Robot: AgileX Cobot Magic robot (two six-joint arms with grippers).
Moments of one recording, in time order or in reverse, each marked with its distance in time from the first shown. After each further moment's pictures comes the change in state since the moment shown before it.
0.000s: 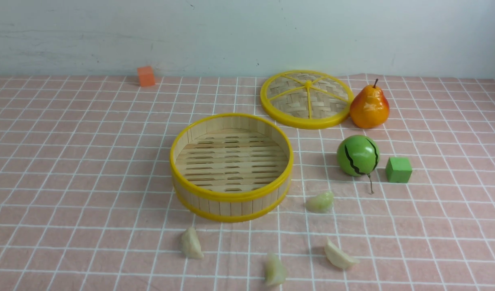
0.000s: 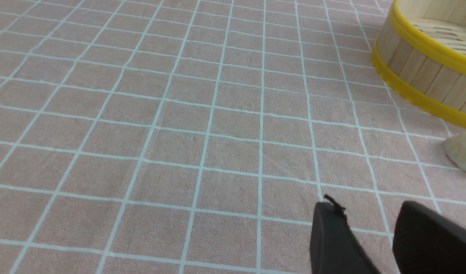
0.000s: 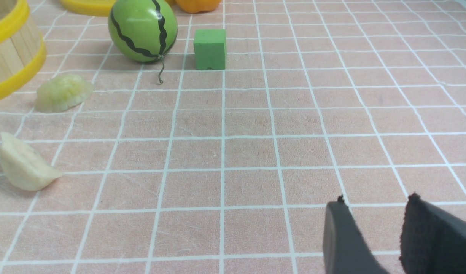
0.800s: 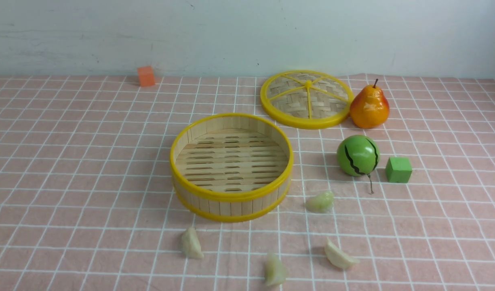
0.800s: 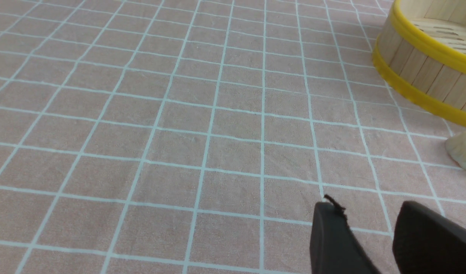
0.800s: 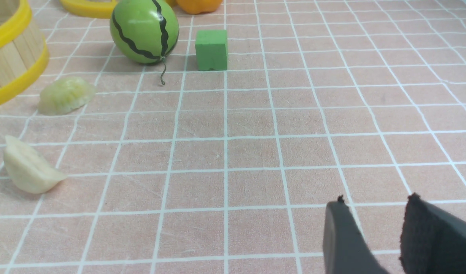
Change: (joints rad) right arm 0.000 0.000 0.000 0.023 0.000 0.000; left arm 0.000 0.000 0.000 0.020 0.000 0.000
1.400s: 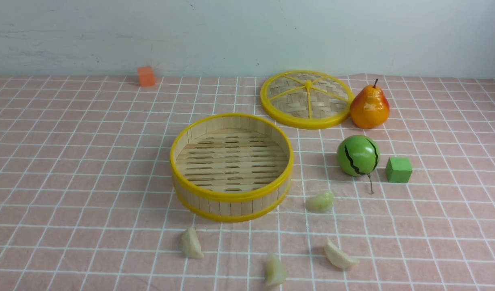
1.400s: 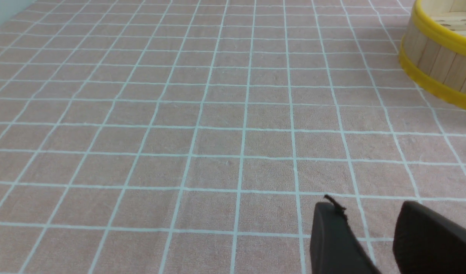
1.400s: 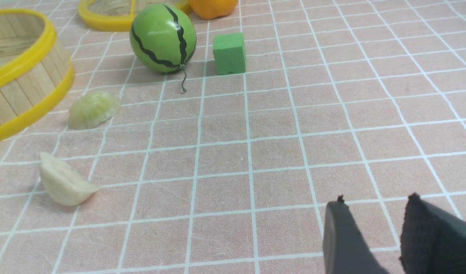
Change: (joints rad) right arm 0.000 0.000 0.000 0.093 0.000 0.000; left arm 0.000 0.000 0.000 0.129 -0.031 0.000
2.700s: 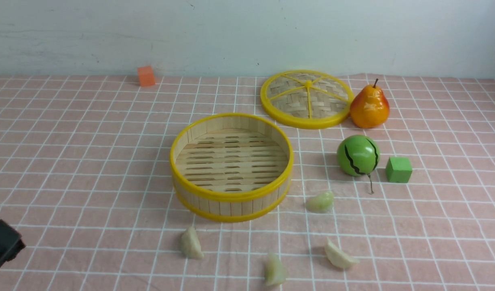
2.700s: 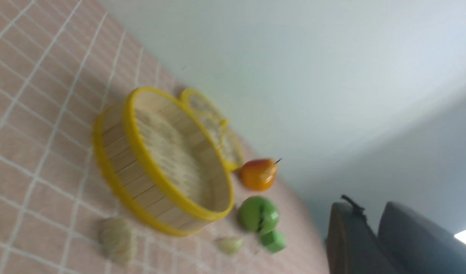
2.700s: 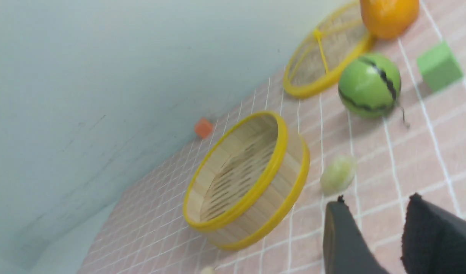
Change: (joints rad) right arm 0.000 0.068 -0.198 0.783 0.062 -0.180; left arm 0.000 0.256 -0.398 -0.910 0.134 0.005
